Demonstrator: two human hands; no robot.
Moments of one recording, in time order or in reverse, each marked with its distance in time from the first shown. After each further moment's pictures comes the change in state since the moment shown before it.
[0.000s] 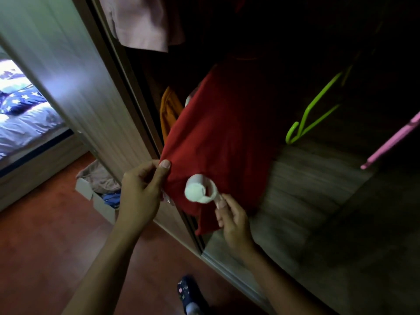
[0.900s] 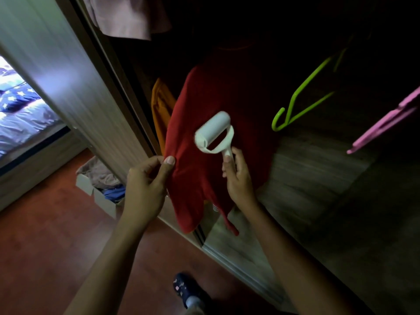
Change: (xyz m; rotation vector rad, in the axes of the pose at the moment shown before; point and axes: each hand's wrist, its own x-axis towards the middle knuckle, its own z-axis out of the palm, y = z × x) left_hand -0.007 0.004 0.018 0.042 -0.053 -0.009; right_hand 0.079 -0.012 -0.025 -0.088 0.105 -0.041
